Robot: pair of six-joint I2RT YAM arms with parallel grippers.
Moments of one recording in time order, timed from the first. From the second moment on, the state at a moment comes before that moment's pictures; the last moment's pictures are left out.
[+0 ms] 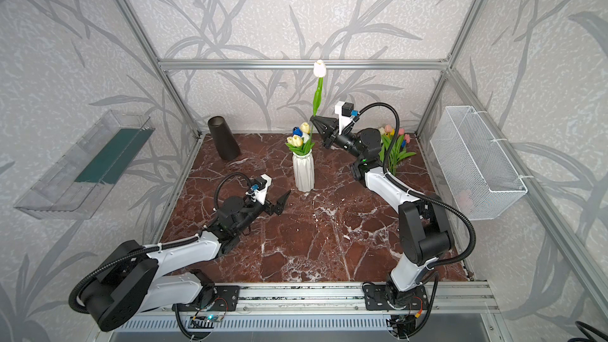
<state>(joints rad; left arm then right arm) -0.60 1.25 0.36 0.84 0.01 0.07 0.33 1.69 1.20 0.93 -0.67 0.40</state>
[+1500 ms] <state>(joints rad) -0.60 1.32 0.36 0.89 0.01 0.07 0.39 1.54 1.02 0.67 -0.64 0.11</state>
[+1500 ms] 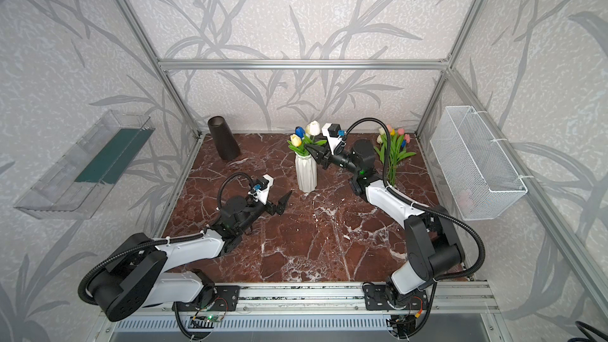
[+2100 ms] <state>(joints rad) -0.60 1.32 0.36 0.91 0.01 0.07 0.41 1.52 1.07 0.50 -0.63 0.07</state>
